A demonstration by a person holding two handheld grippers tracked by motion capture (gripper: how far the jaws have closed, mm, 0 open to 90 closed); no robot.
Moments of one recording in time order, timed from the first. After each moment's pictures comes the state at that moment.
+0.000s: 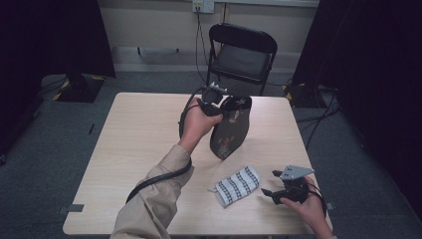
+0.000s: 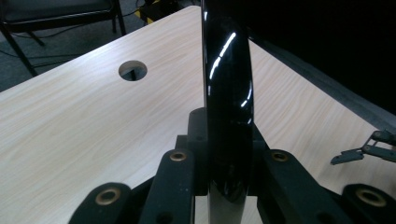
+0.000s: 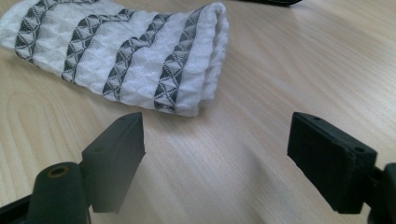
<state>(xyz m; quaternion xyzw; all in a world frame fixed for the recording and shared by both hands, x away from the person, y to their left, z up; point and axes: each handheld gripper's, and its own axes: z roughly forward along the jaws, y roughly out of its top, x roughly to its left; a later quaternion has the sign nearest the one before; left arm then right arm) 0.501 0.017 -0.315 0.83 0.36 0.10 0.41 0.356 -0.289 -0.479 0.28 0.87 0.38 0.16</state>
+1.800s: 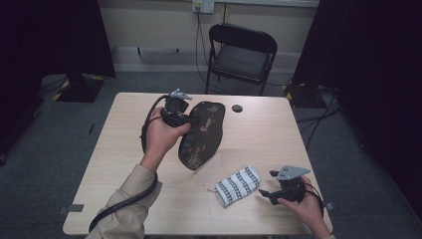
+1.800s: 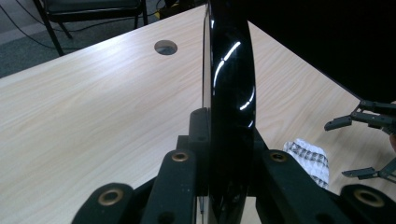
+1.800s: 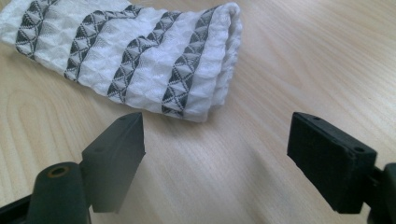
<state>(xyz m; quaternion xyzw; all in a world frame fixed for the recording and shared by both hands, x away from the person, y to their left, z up) 0.446 0.105 -0.307 0.81 0.39 0.11 0.42 0.358 -0.280 -0.480 0.27 0.88 0.37 0.16</state>
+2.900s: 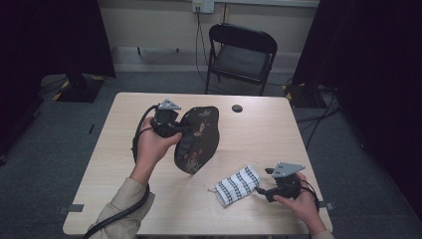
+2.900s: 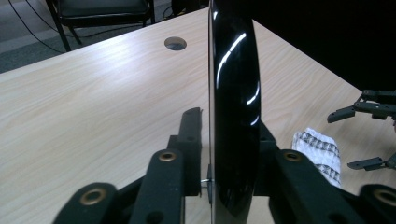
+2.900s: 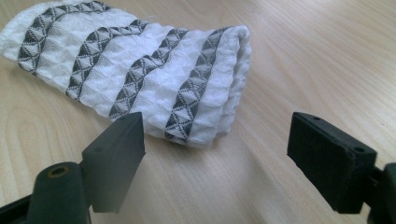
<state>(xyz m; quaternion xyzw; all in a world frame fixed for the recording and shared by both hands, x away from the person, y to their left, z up) 0.428 0.127 -0.325 0.80 0.40 0.13 0.44 0.367 -0.269 -0.478 0.25 0.88 0.37 0.16</state>
